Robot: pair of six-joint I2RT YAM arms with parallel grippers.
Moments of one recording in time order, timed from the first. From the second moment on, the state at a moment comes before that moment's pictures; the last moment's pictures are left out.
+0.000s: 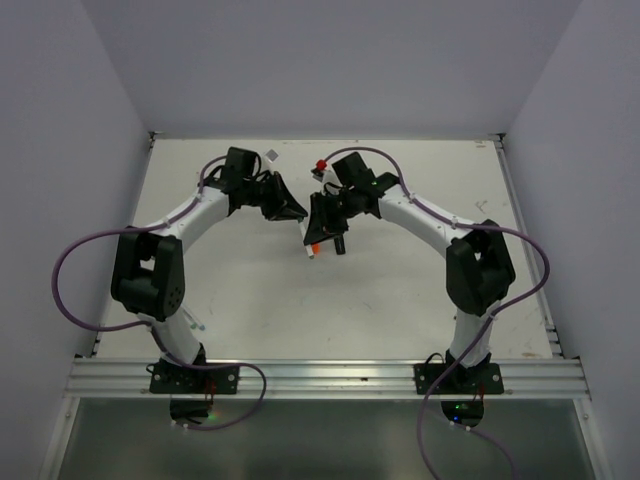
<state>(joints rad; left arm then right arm) -0.29 1.75 1.29 -0.37 0.68 -0.76 0.61 1.88 1.54 -0.63 -0.59 0.46</state>
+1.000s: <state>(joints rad) -0.29 1.89 1.42 -0.61 0.70 -0.75 0.70 1.82 1.38 -0.46 -0.39 0.49</state>
